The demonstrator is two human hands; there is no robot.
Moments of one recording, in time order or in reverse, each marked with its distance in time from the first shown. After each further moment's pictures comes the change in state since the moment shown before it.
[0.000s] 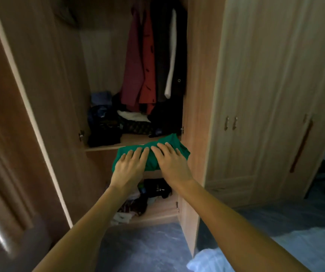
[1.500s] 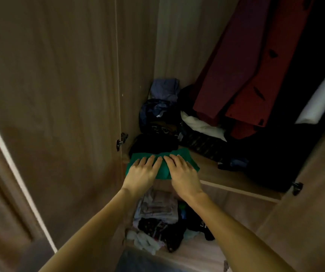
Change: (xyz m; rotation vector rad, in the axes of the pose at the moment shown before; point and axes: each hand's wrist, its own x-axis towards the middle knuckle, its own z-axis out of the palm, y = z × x) left_hand 0.196 -0.312 0.337 0.106 -0.196 -0.260; right_hand 0.383 0.004 0.395 0.157 -0.155 -0.311
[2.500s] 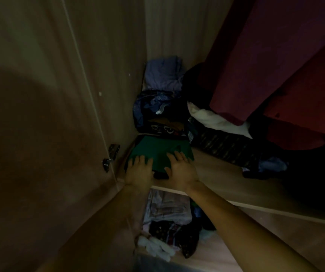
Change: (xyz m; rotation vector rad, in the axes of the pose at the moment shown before) left_hand 0.134 -0.079 0.154 0.005 -0.386 -0.260; right_hand 0.153 0.069 0.161 0.258 -0.290 0.245
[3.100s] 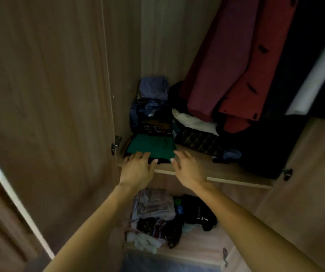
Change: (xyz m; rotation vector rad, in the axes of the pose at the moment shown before) left_hand -0.178 0.010 -0.104 -0.406 0.213 0.040; right_hand -0.191 -0.055 -0.107 0.064 0.275 0.038
